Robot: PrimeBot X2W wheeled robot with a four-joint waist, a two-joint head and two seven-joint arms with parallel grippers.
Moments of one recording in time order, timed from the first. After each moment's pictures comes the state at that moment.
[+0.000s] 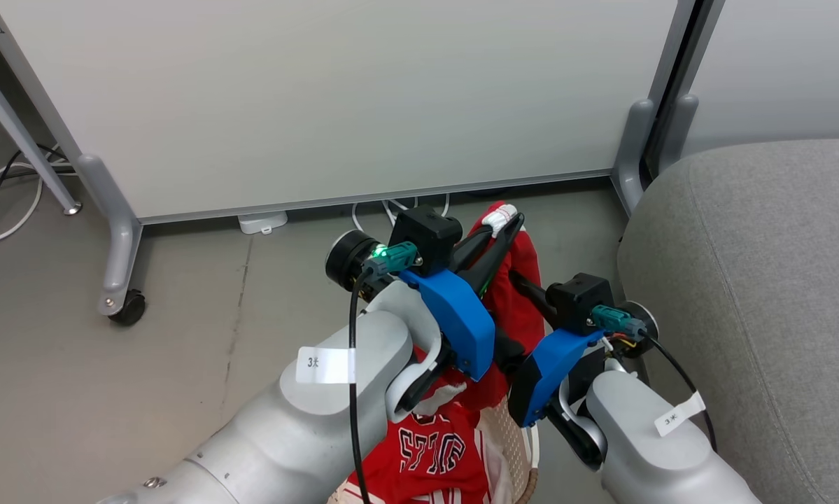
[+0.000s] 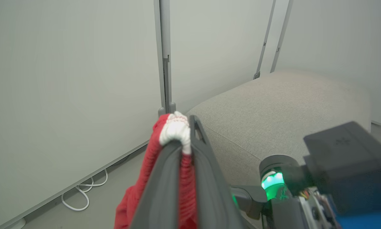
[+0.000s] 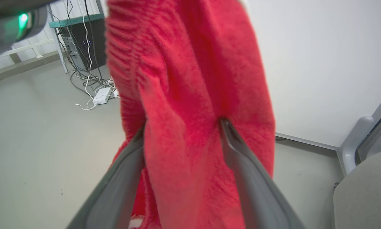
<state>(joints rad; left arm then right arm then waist) -0.86 0.05 -1.12 0.70 -0.91 -0.05 -0.22 -0.62 -0.05 0.57 0.82 0.38 0.13 -0.25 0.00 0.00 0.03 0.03</state>
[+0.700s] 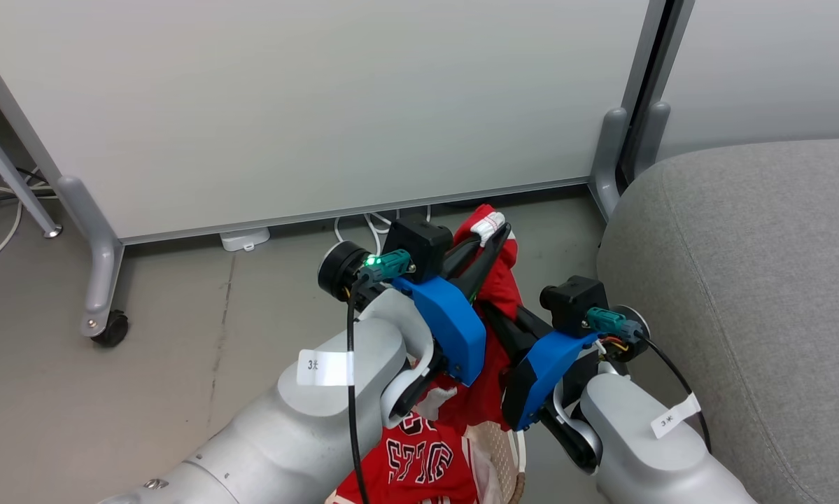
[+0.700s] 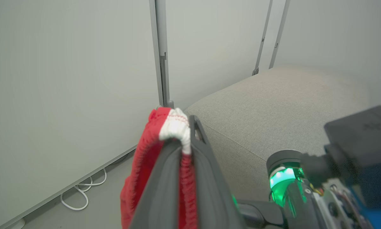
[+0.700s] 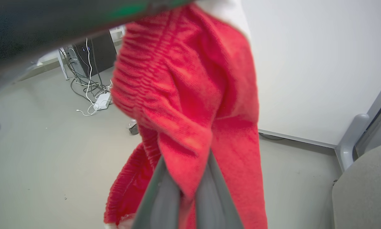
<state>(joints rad) -0.86 0.05 -1.17 0.75 -0.95 -0.04 -0.24 -0.62 -0.05 0.62 0.82 0.45 0.13 -0.26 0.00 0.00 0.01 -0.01</state>
